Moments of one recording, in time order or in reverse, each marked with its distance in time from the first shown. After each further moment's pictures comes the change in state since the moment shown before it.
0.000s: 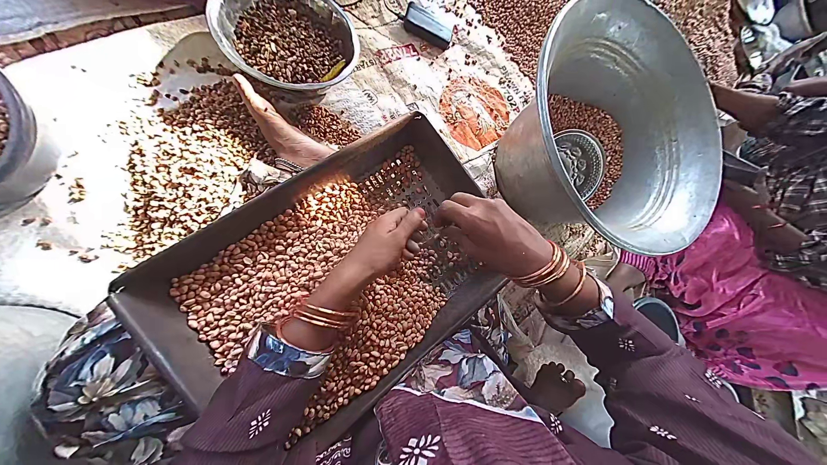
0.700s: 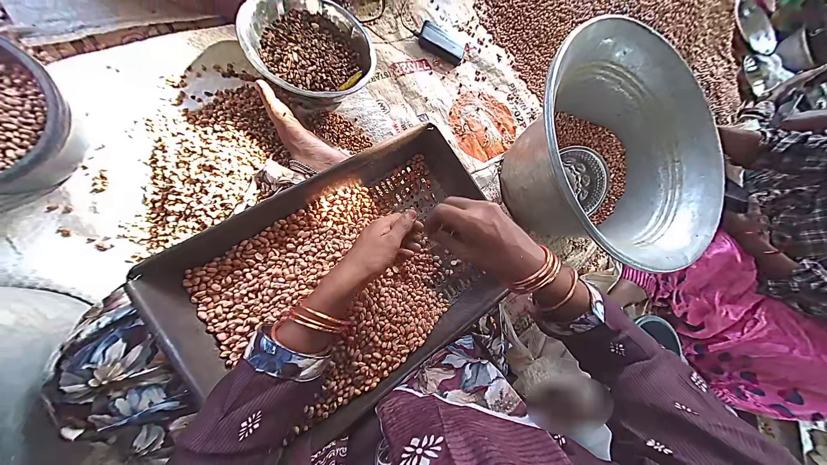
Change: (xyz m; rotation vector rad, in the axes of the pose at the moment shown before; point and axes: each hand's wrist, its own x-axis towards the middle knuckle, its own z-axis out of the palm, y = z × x) left_hand -0.014 0.008 -0.008 -0.073 0.067 -0.082; right_hand 0.016 -0.009 -0.001 0.101 0.098 -0.106
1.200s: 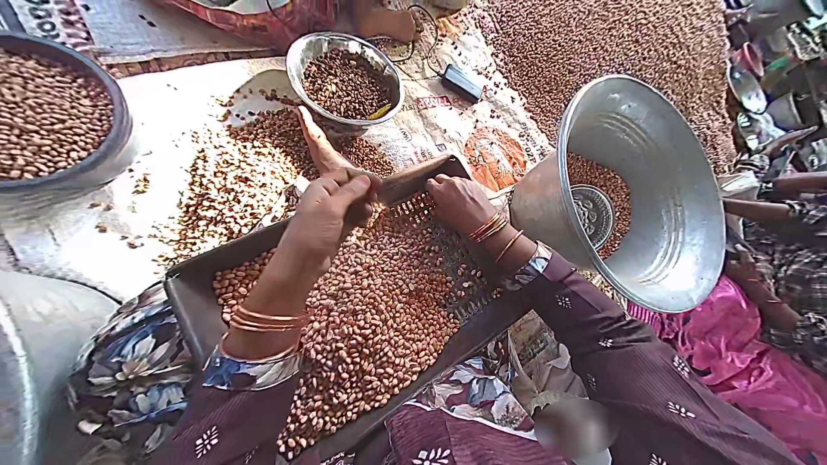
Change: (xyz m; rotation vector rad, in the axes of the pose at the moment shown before) left_hand -0.025 0.034 -0.079 -0.315 0.342 0.303; right_hand 0.100 0.061 0.036 -0.482 -0.281 0.290
